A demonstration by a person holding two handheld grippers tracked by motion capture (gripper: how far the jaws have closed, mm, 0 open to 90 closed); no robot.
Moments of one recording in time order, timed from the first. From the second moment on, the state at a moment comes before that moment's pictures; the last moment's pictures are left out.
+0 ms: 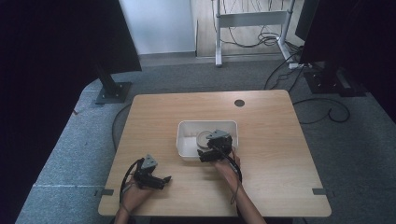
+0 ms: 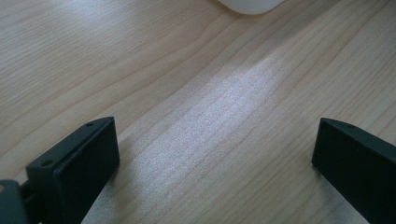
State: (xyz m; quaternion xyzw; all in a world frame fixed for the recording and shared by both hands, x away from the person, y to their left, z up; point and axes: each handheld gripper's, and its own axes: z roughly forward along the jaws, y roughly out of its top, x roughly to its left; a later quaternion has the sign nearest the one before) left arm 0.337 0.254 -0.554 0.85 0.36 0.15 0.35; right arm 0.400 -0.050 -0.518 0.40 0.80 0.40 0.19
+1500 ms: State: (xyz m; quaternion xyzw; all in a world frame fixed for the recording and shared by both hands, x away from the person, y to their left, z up) left arm 0.337 0.254 -0.554 0.85 0.36 0.15 0.35; right arm 0.355 -0.088 -0.495 0.35 0.82 0.41 0.21
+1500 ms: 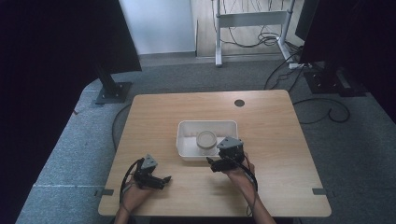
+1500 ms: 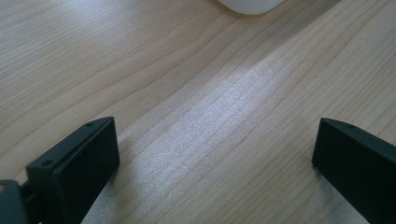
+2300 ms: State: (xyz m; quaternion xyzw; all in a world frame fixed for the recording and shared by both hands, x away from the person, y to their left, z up) left arm 0.337 0.254 -0.554 0.85 0.36 0.16 0.35; right arm 0.335 -0.116 -0.497 0.34 0.82 0.42 0.20
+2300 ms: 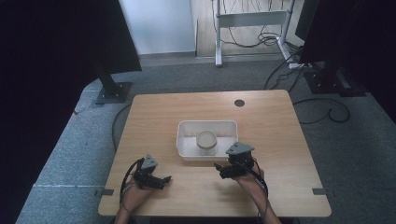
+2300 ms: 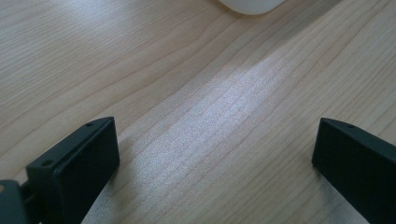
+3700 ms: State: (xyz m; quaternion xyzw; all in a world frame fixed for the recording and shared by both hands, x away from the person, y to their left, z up) left arm 0.336 0.254 -0.554 0.85 0.36 0.16 0.35; right arm 0.300 -0.179 -0.514 0.38 0.80 0.42 0.21
